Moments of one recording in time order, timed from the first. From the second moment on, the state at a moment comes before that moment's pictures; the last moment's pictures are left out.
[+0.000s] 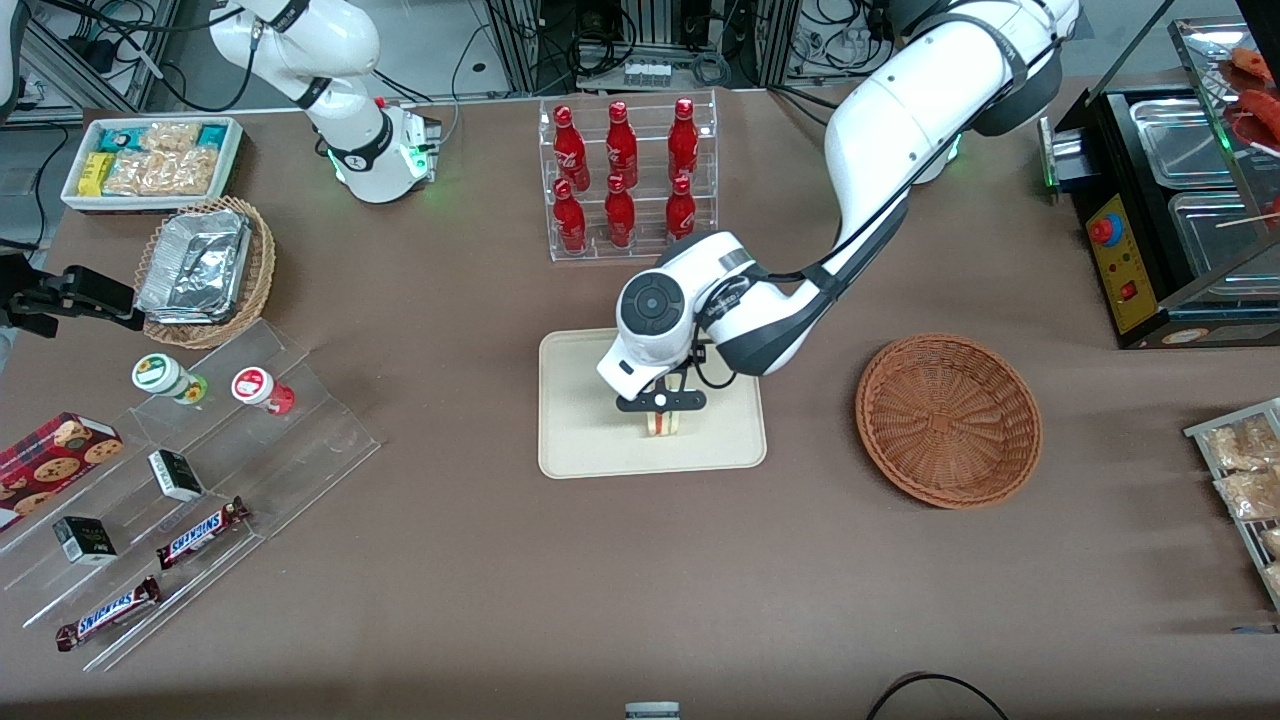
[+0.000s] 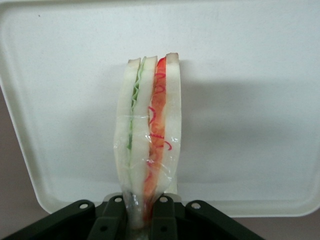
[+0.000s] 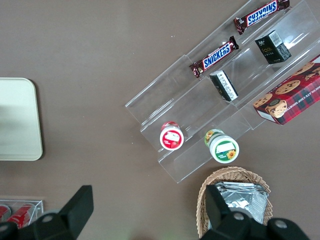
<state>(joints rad) -0.33 0.84 -0.62 -1.40 0.36 1.95 -0.98</state>
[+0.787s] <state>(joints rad) -0.40 0.87 -0.55 -1.35 0.38 1.95 -1.08</state>
